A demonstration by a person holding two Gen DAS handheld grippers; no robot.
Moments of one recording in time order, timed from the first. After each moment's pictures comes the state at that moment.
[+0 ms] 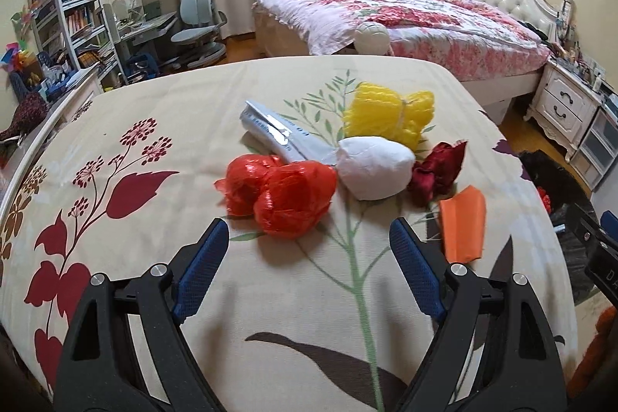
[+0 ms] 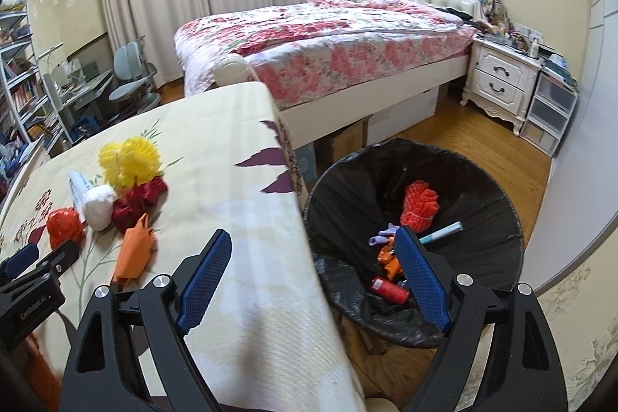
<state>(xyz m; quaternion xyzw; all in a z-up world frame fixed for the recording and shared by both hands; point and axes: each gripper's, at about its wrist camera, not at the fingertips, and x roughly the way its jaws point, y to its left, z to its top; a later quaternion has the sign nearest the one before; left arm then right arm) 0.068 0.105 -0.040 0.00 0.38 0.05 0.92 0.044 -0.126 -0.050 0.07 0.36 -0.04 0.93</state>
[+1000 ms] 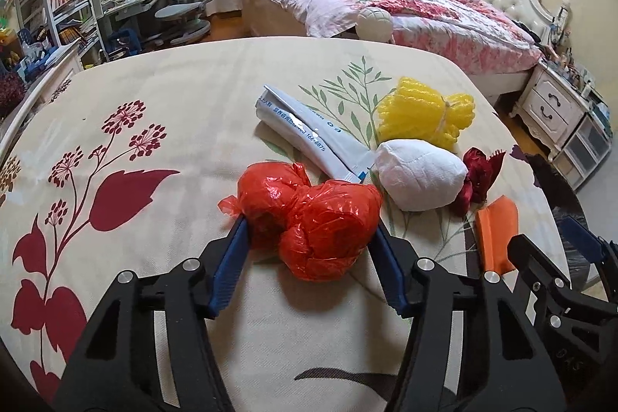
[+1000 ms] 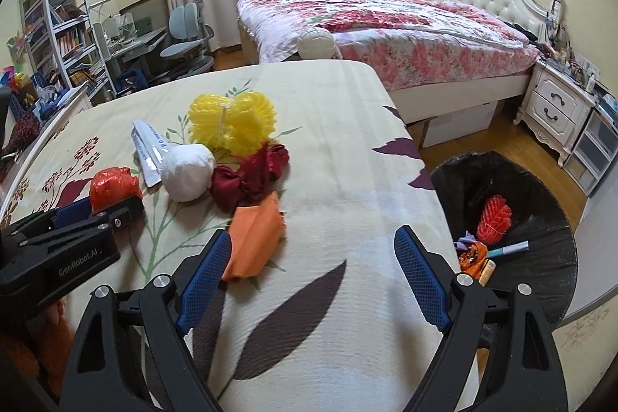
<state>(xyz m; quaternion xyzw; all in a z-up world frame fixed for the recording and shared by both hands) 0.084 0.143 -0.048 -0.03 0.42 0.01 0.91 0.060 -0.034 -0.050 0.01 0.38 0.05 0.92</state>
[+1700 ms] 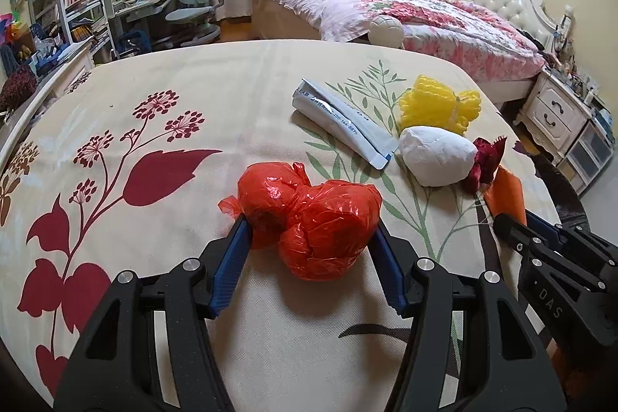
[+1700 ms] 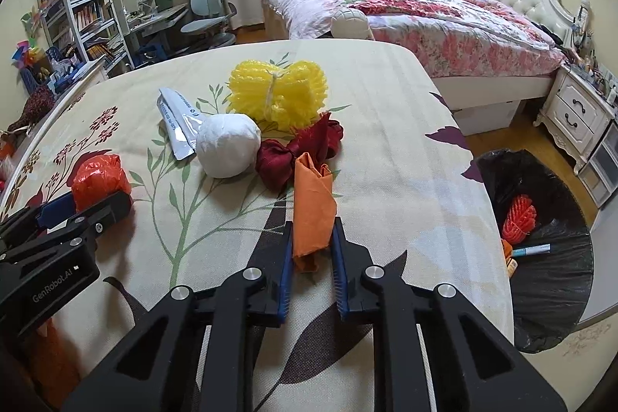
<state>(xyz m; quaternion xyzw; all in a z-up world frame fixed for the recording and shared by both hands) 0.058 0.162 -0.045 -0.04 0.40 0.02 0.91 0.059 -0.011 -0.059 0.00 0.41 0.09 0.91</state>
